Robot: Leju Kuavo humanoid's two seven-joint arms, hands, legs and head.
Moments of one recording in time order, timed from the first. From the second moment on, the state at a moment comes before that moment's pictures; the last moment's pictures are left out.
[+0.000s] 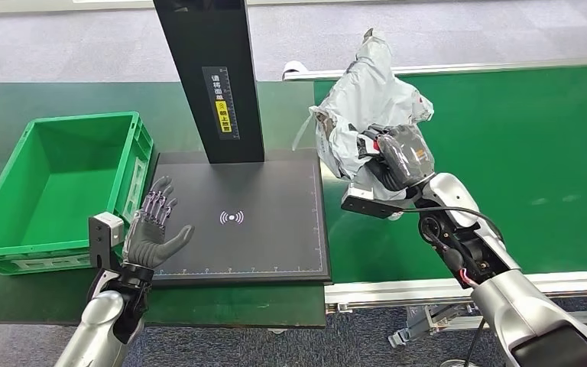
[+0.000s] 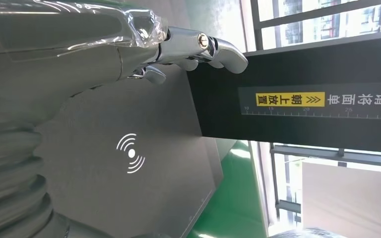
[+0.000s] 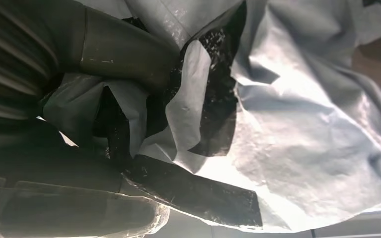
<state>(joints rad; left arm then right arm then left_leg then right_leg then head) -0.23 0.07 -0.20 -1.27 0.22 -0.13 -0.39 -0.81 -0.26 0.74 -0.85 0.72 -0.54 -0.44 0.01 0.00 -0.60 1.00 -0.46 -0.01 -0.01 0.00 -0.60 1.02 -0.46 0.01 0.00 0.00</state>
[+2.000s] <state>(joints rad) -0.34 0.07 -0.25 -1.17 0.24 0.29 -0.59 -0.93 0.06 1.29 -0.58 0.73 -0.06 -0.41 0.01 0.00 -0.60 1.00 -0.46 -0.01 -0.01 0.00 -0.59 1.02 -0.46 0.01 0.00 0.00</state>
